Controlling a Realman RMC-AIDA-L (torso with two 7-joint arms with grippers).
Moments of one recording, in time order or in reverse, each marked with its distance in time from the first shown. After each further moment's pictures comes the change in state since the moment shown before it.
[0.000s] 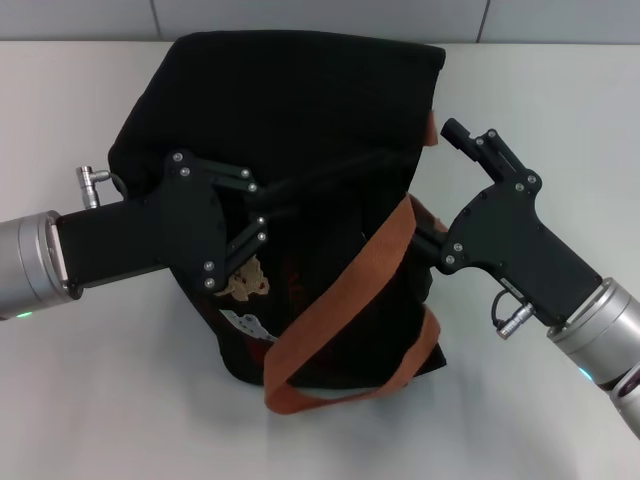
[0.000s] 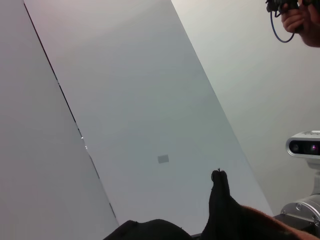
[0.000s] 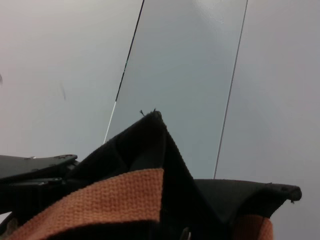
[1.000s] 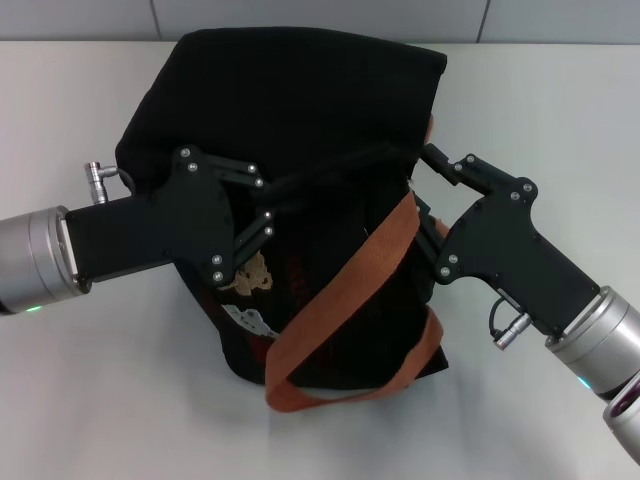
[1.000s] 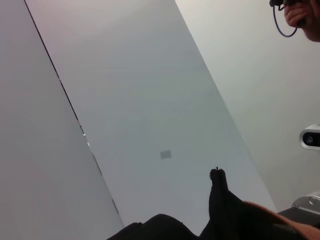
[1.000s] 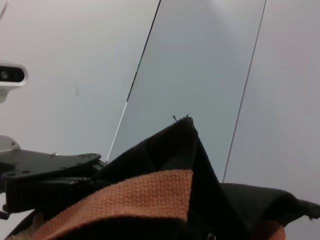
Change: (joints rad) left arm -0.015 0.000 0.000 -0.019 0.000 -0.027 0.014; right arm -0.008 0.000 -0.003 0.004 -0.023 -0.009 -0.058
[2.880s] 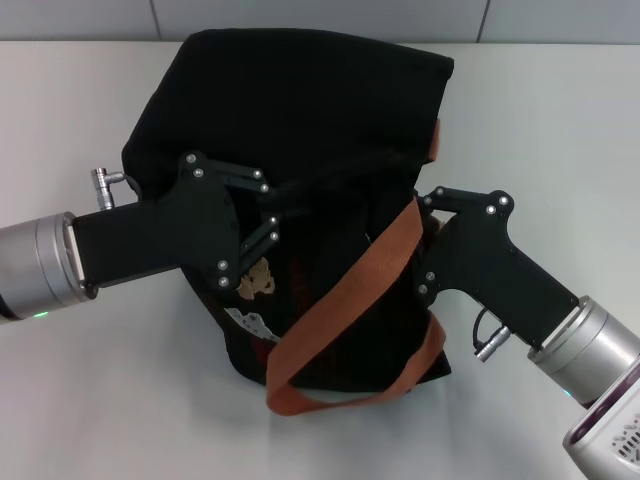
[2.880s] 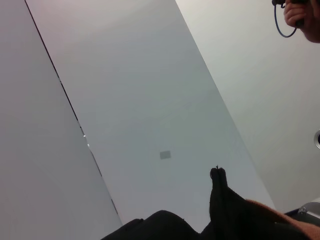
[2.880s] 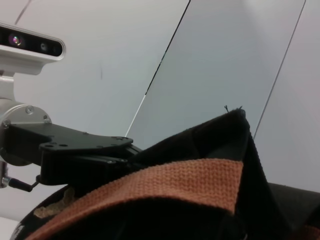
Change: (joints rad) left arm -0.006 0.000 0.000 -0.037 0.001 -0.005 0.029; right arm 0.007 0.000 0.000 0.042 -0.024 0.038 -0.172
